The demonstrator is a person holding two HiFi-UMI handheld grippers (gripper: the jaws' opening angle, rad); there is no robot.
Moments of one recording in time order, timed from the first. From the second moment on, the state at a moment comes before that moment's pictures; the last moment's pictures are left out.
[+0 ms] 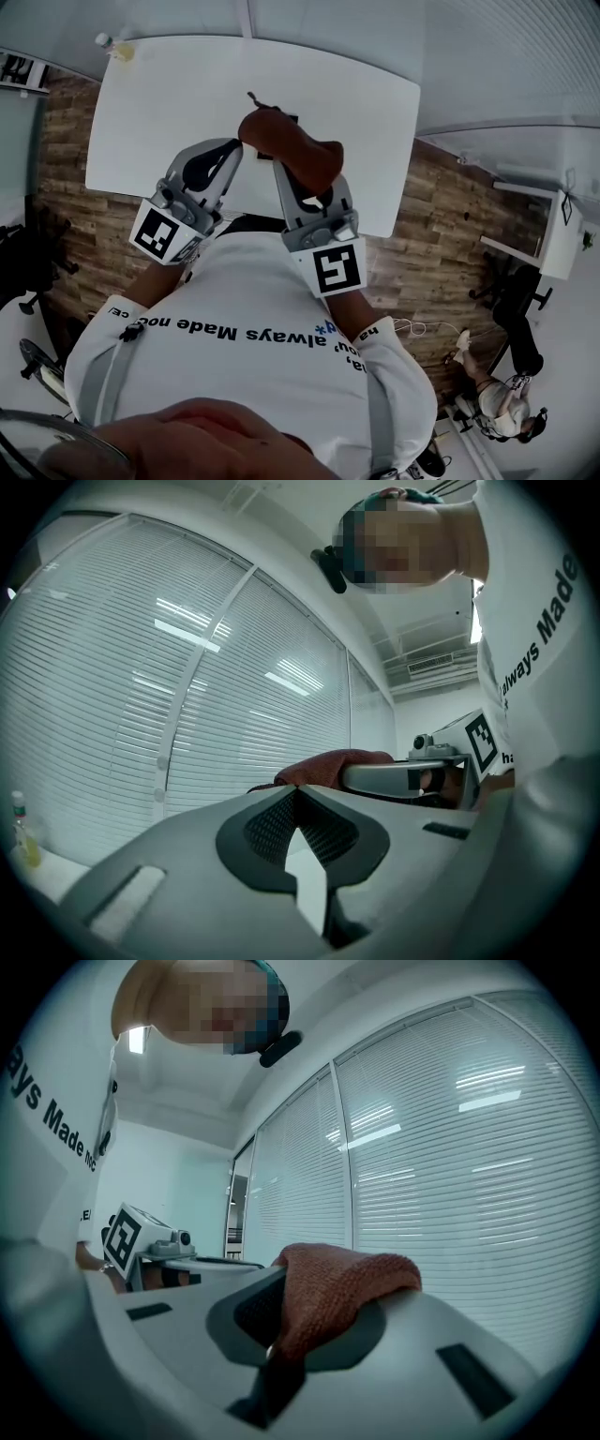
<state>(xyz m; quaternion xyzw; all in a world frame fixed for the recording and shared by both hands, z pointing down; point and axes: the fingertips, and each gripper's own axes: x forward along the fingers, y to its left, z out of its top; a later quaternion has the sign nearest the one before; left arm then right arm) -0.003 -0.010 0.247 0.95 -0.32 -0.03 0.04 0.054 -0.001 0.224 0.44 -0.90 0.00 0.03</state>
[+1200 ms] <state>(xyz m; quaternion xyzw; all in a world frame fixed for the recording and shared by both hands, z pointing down) 0.009 -0.076 0.620 0.93 -0.25 0.26 0.11 0.039 -0.125 0.565 0.39 -0.89 0.03 0.24</state>
